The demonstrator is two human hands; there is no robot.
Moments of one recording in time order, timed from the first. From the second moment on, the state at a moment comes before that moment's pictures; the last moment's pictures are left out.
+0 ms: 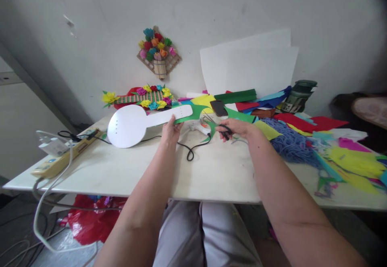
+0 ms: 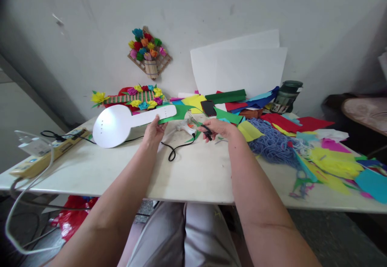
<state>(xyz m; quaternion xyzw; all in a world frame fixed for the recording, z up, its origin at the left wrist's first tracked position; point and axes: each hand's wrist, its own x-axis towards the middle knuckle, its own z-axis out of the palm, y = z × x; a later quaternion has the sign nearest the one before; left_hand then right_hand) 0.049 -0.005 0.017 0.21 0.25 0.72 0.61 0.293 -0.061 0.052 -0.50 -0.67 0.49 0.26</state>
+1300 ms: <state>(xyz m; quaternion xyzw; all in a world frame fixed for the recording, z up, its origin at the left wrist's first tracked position) 0.082 -0.002 0.026 0.15 0.28 0.75 0.58 0.212 -0.056 0.033 -0.56 -0.57 0.42 0.44</state>
